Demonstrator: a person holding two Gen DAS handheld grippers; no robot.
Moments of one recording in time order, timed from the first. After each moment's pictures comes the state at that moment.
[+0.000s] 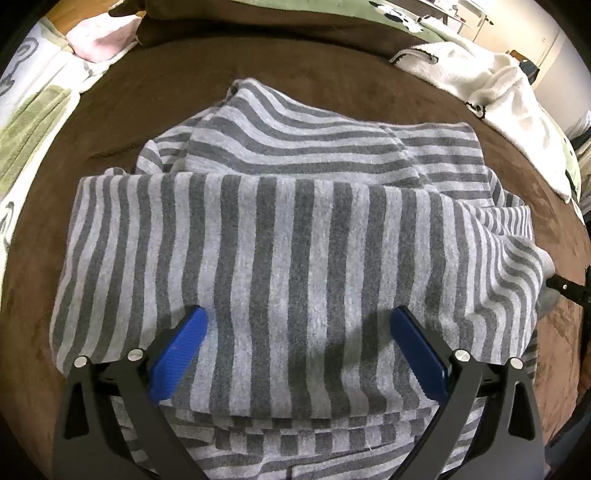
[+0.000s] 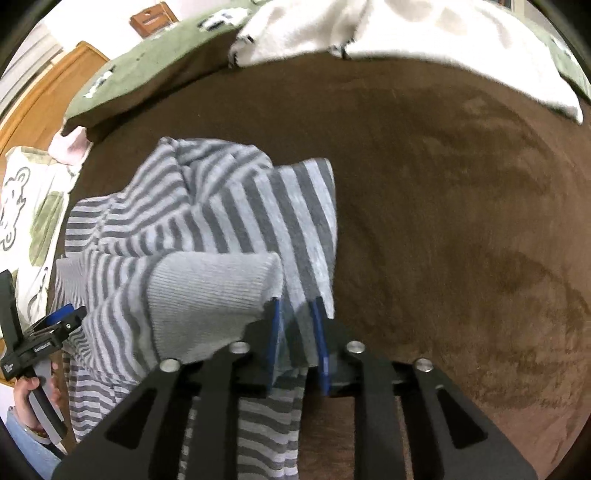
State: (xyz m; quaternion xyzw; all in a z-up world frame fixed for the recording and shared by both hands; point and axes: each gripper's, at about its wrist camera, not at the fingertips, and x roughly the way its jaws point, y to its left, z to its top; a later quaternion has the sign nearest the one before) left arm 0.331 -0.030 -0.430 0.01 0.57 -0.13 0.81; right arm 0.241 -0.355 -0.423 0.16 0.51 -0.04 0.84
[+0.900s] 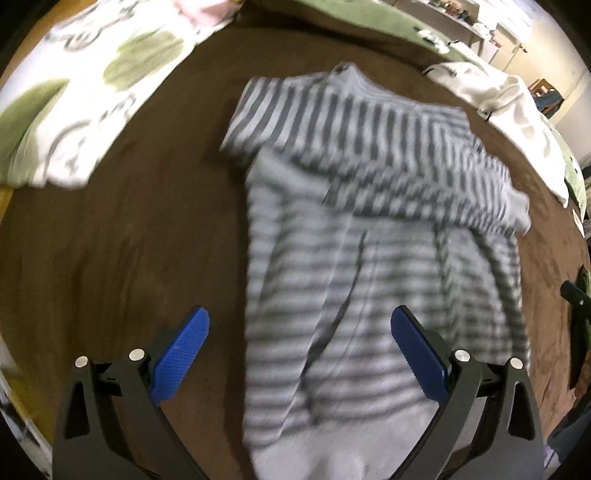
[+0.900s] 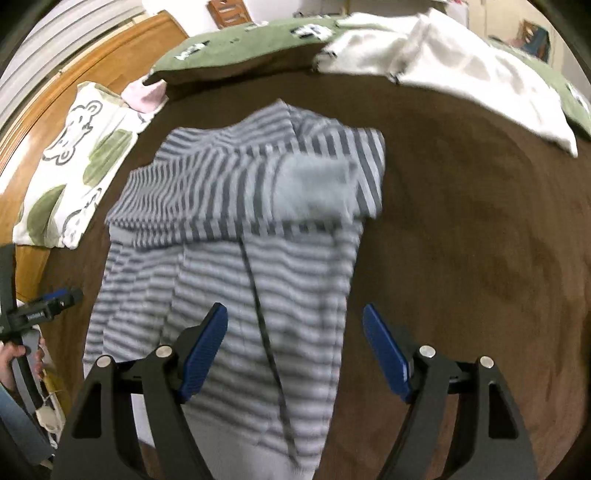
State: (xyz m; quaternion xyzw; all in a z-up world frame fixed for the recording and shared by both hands) left arm 0.140 0.079 -0.380 -0.03 0.58 -0.05 0.81; right arm 0.082 -0.289 -0.375 0.10 0.51 0.03 0.86
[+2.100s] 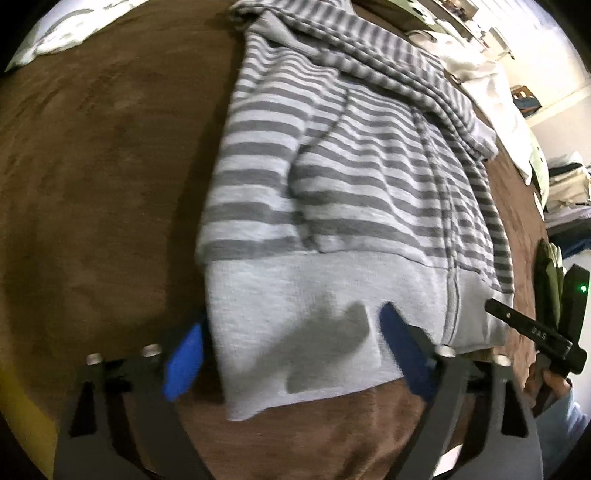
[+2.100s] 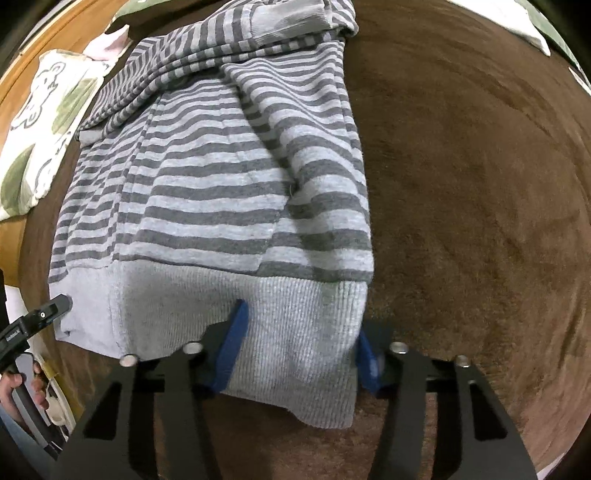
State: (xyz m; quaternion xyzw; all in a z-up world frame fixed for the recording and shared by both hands) left arm 0.033 0.091 -0.442 -0.12 0.63 -0.12 0.76; right arm -0.015 -0.250 -0.465 0.12 0.60 -0.02 0.79
